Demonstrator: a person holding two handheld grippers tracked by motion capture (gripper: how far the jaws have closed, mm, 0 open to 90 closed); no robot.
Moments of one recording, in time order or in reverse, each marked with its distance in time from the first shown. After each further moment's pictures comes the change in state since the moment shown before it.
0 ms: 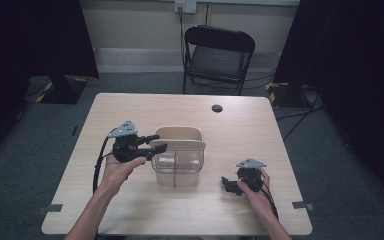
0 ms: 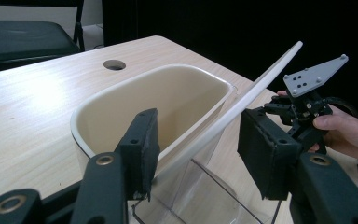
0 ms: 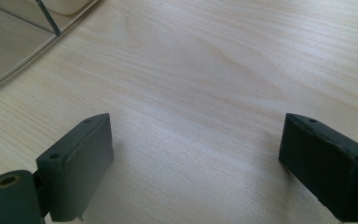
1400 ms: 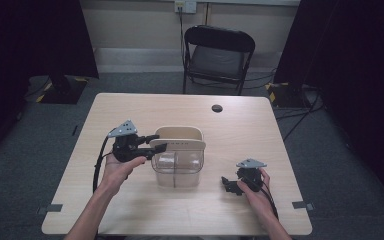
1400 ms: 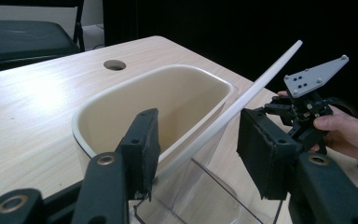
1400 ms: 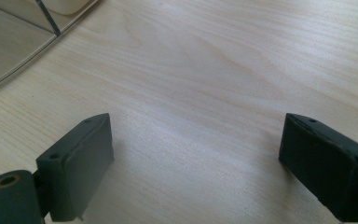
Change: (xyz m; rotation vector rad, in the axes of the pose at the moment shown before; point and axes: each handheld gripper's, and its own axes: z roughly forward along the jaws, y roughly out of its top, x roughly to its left) left arm 0.001 0.000 0.000 0.000 -0.003 -0.003; right arm 0.000 0.000 0.000 0.000 0.000 0.000
